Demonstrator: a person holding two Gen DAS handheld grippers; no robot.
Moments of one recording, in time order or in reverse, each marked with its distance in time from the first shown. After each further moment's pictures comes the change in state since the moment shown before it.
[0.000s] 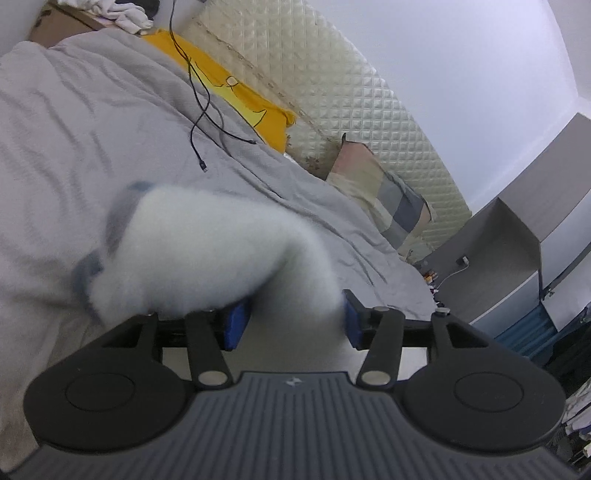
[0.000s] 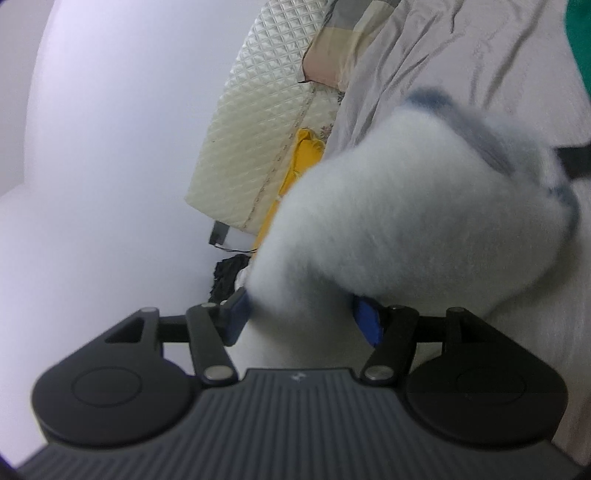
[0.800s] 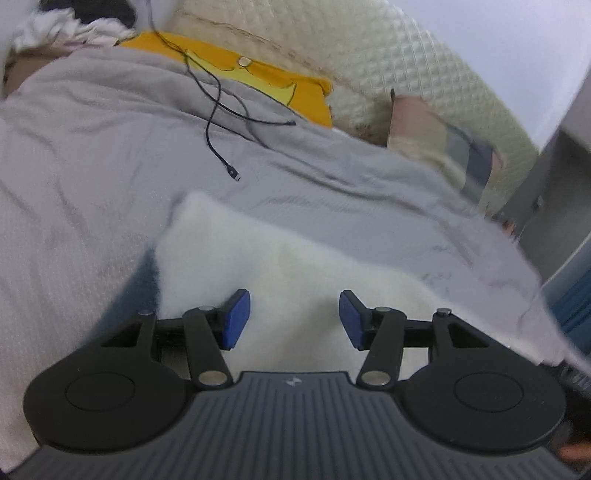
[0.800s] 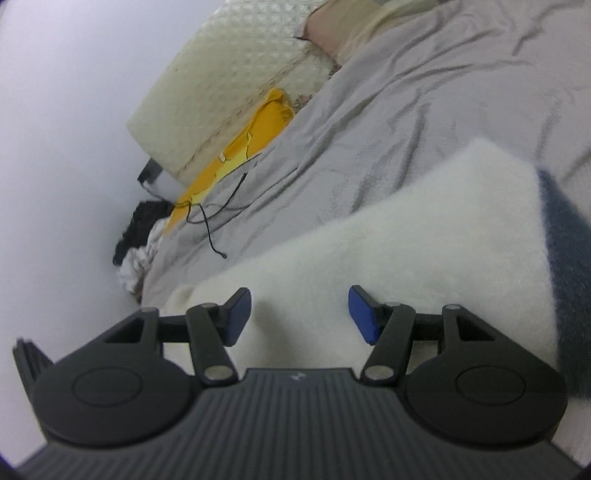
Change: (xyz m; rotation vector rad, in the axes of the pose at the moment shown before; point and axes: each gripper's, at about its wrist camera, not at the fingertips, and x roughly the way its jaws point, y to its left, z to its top) left arm 0.176 0.034 0.059 0.256 0.095 0.239; right arm 0.145 -0.022 0.056 -0.354 0.132 -0.214
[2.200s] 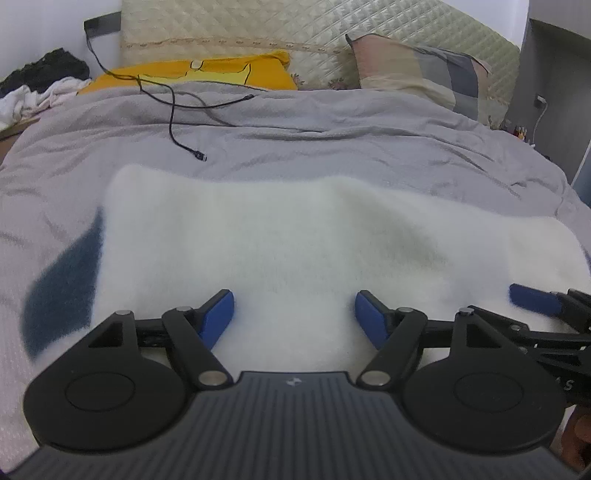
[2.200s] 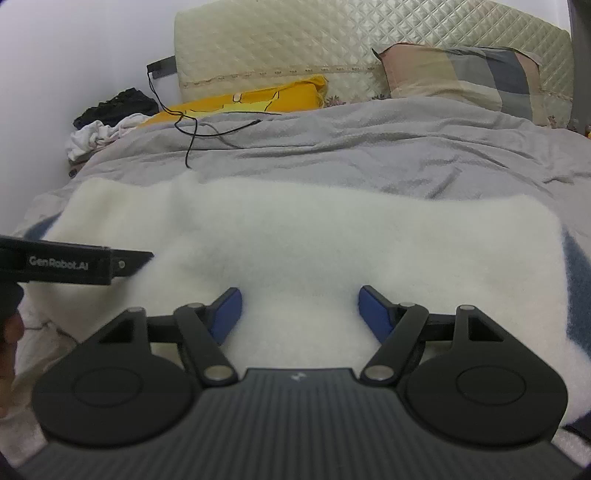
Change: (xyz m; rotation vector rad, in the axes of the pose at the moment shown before) left arm 0.002 -0.063 -0.066 0.301 0.032 0.118; right arm 0.020 0.062 -0.068 -0.572 -0.007 -0.263
